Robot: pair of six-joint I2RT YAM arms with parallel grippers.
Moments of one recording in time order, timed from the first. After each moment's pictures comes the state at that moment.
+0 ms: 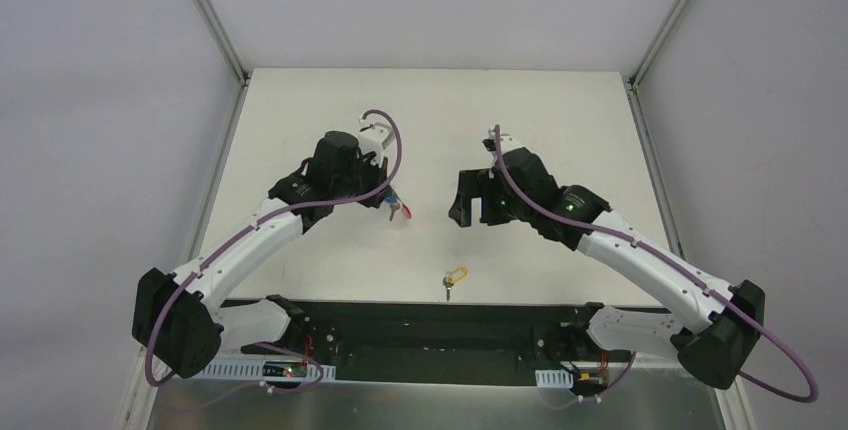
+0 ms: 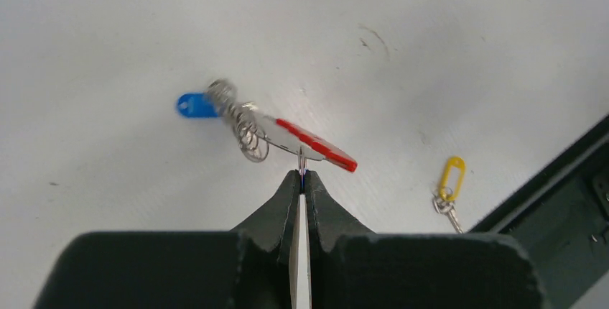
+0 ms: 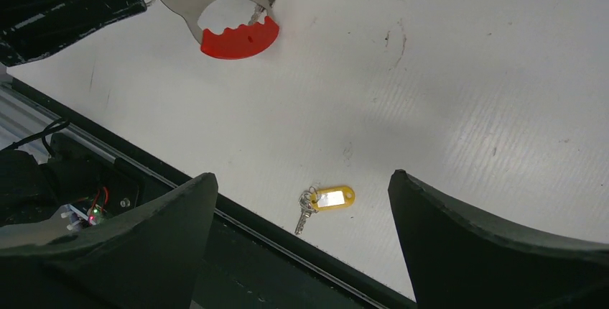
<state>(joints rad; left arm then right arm) -0.54 1.18 0.90 -0.34 0.13 -0.16 0.82 1.15 1.03 -0.62 0.06 0.56</state>
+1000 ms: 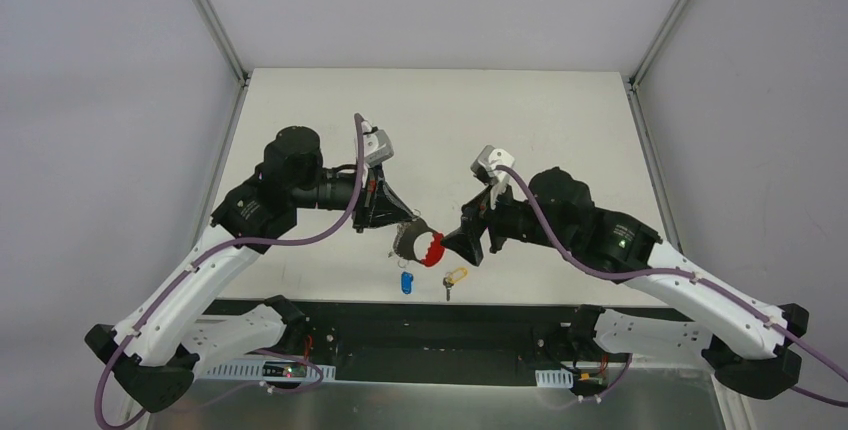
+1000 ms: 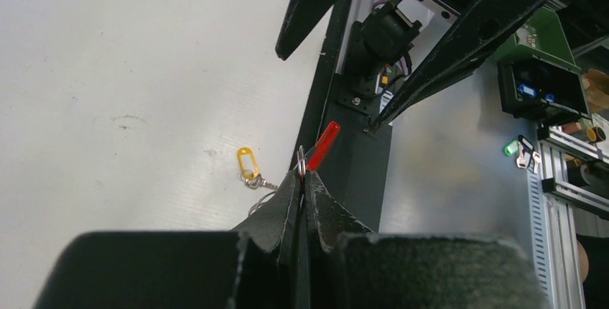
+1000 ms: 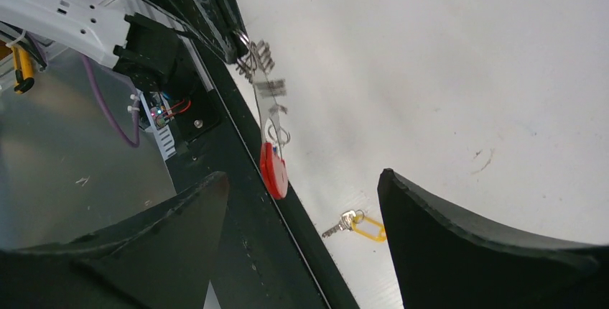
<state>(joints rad) -0.64 0.95 1.13 -0.53 0.73 -0.12 1.06 0.93 1.10 -0.57 -0.09 0.21</state>
